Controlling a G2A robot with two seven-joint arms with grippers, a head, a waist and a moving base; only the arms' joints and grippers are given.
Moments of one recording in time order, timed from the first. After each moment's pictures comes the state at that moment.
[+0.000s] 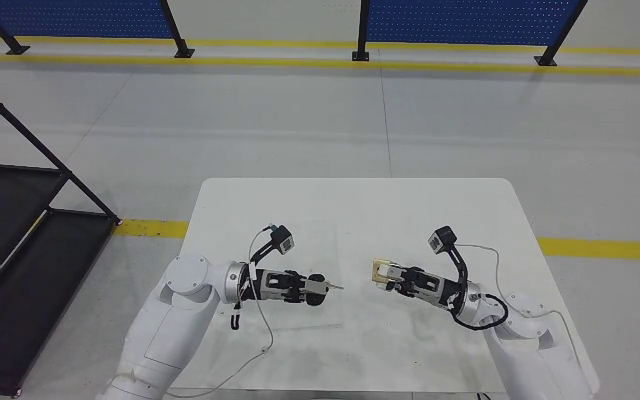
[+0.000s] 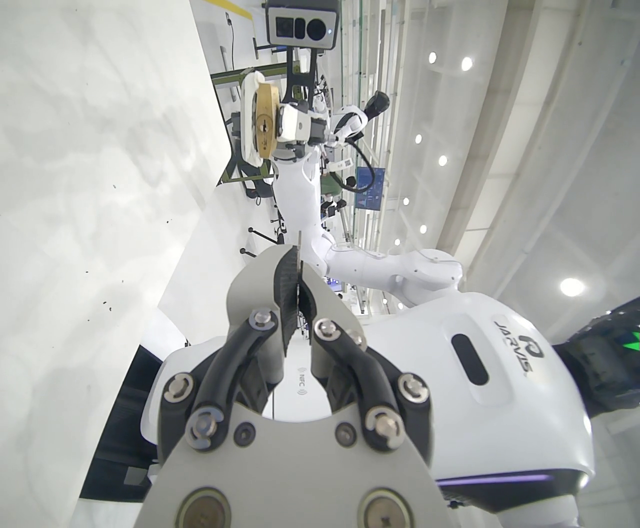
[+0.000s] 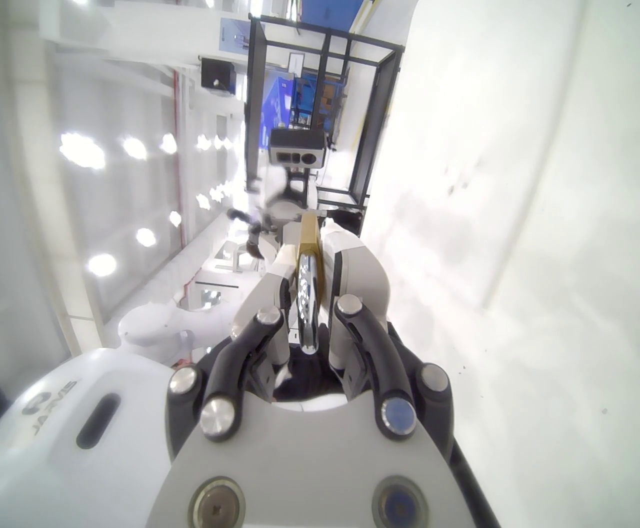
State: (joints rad) left arm 1.46 -1.16 -1.38 -1.65 -0.41 -0.06 -1.36; right arm -1.50 -1.16 1.36 -1.66 0.32 -0.17 1.06
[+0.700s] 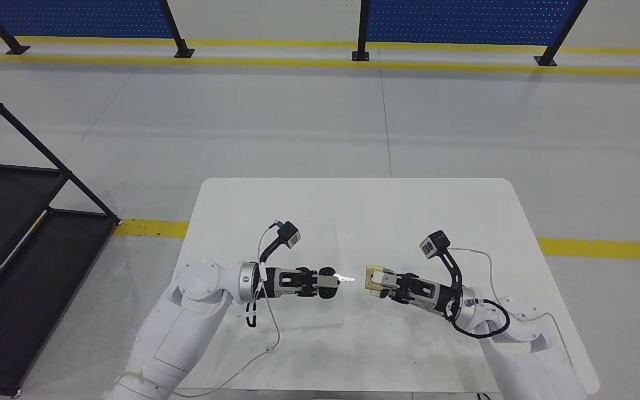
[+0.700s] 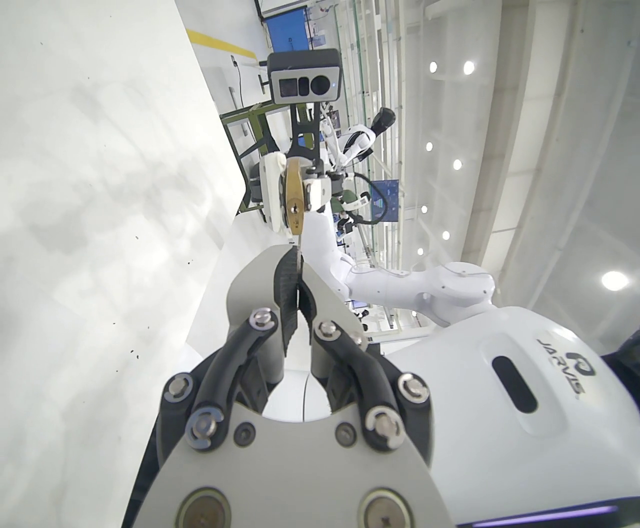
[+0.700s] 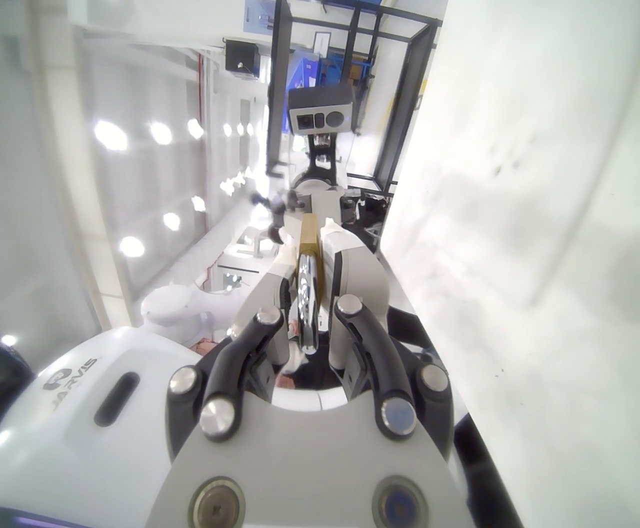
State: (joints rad) left arm 1.44 -1.15 -1.31 -1.64 -0.36 -0.20 -1.21; right arm -1.50 -1.15 1.31 -1.67 0.40 -0.21 1.09
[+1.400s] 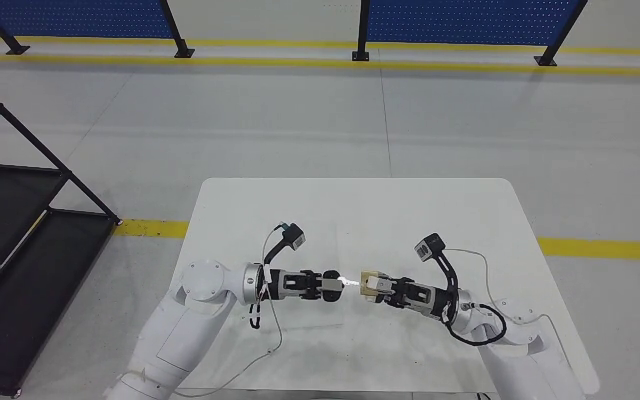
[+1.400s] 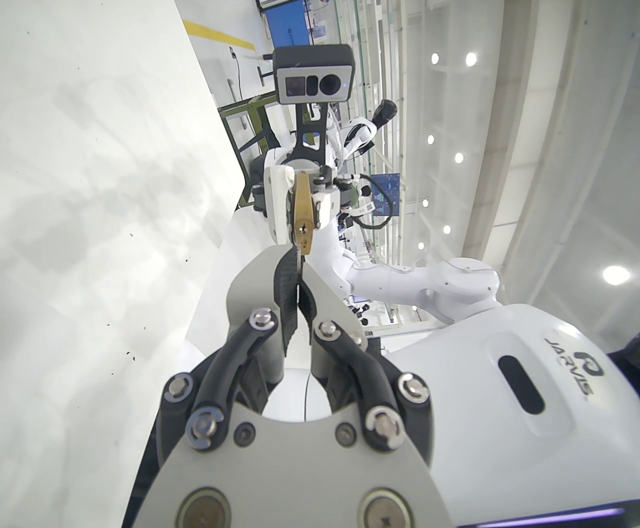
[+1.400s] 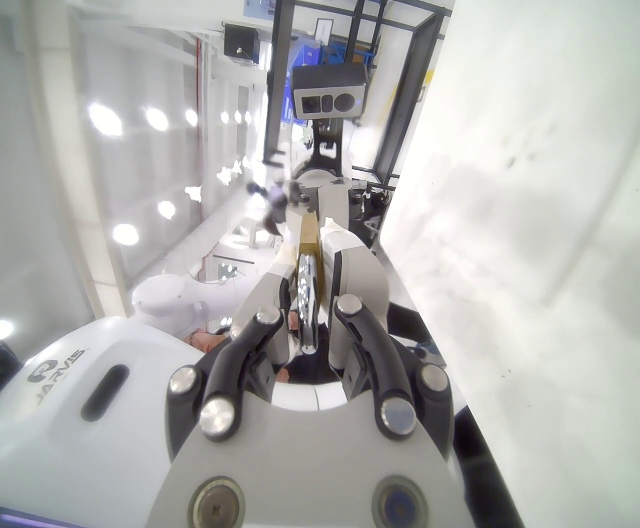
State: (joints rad) left arm 1.43 -1.14 -1.27 -1.64 -0.36 -0.21 -1.19; right arm -1.51 -1.13 1.28 -1.69 0.39 -0.23 1.08
